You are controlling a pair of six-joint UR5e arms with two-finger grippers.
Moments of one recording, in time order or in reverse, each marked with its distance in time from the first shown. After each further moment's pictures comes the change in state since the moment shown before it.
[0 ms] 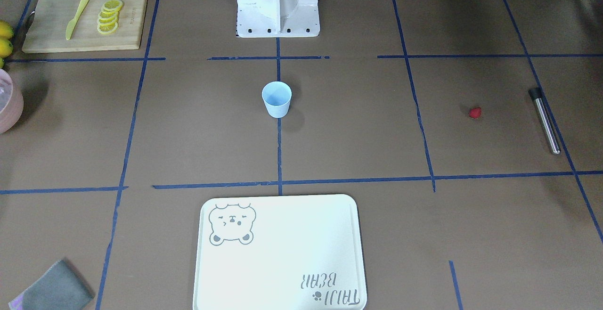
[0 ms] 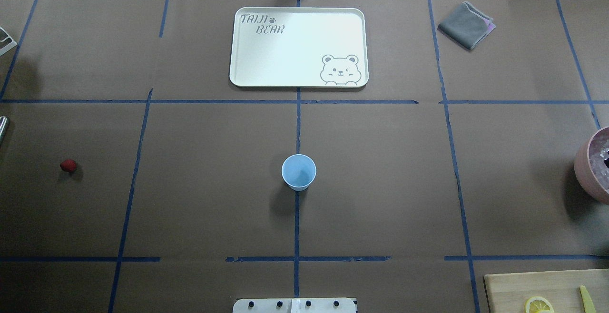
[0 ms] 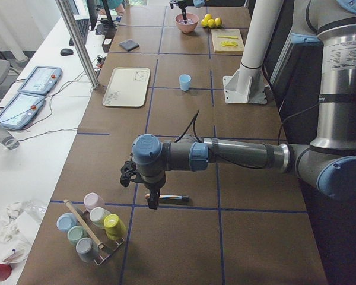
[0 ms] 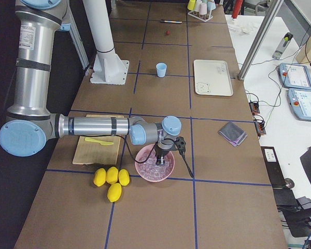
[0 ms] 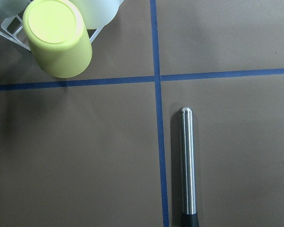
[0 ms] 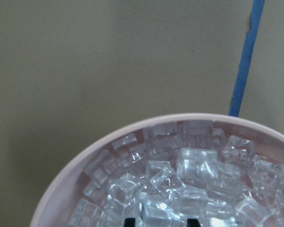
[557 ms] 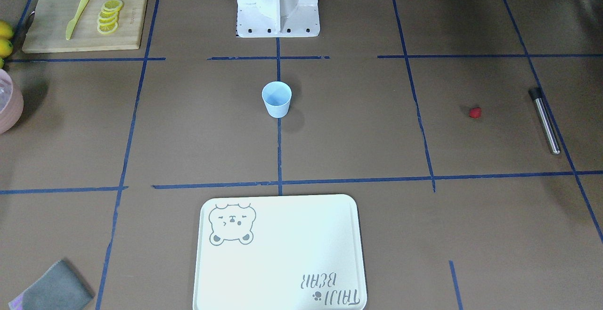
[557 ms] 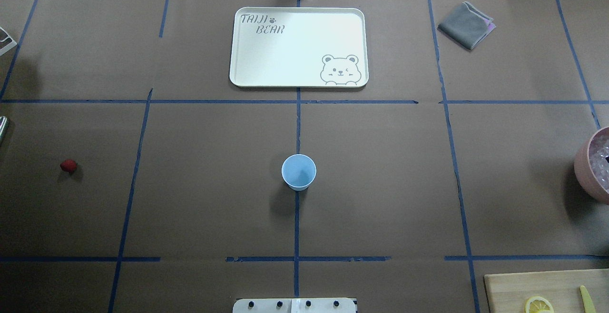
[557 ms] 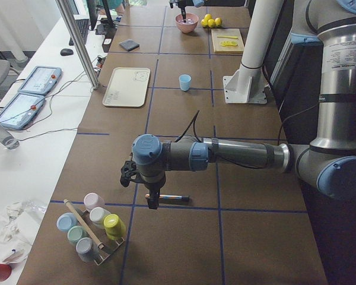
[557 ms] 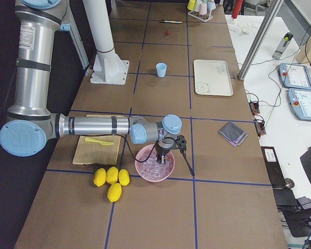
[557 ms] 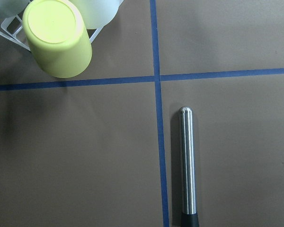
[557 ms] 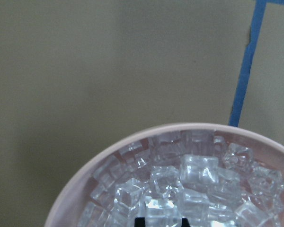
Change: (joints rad) left arm 0.000 0.000 0.000 0.000 0.000 0.001; right arm 0.018 0.004 0.019 0.001 0.002 -0.003
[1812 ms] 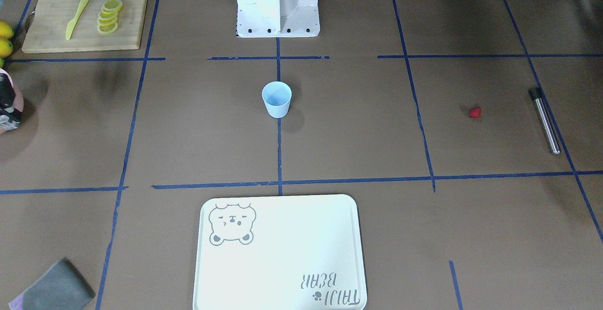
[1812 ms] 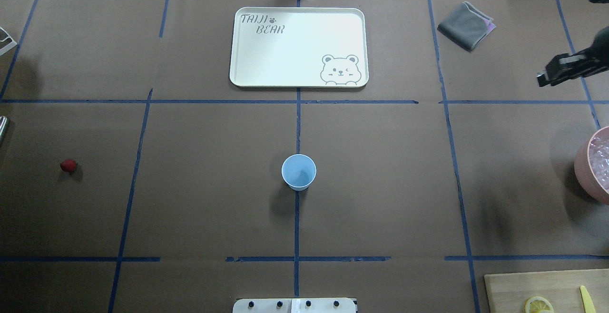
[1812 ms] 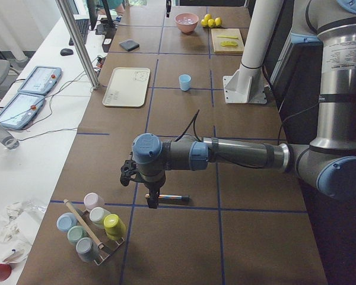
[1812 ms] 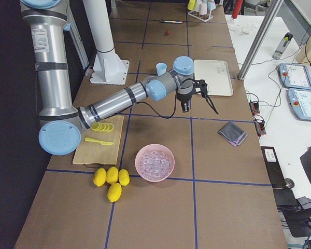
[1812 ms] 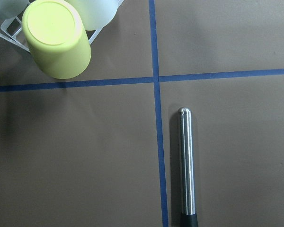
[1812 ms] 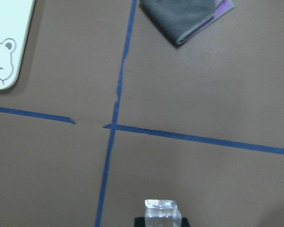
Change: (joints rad) left arm 0.001 0.000 -0.005 0.000 0.000 -0.002; right arm -0.080 0.283 0.237 -0.014 0.009 0.416
